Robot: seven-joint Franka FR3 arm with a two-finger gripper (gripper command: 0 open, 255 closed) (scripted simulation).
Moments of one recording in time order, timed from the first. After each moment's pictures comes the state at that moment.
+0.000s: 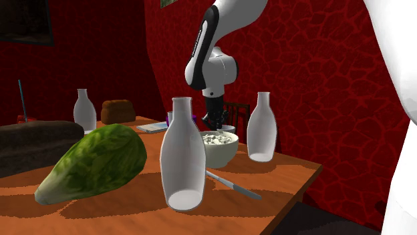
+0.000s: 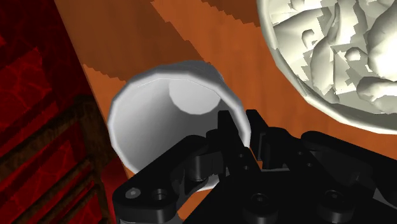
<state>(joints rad) -0.24 0.45 -0.28 -1.92 -0.05 2.48 -0.20</state>
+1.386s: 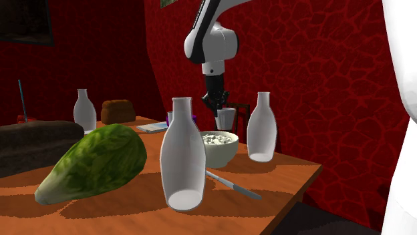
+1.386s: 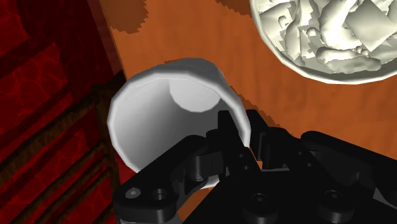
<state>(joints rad) -0.23 0.33 -0.30 -1.86 -0.07 2.31 -0.21</state>
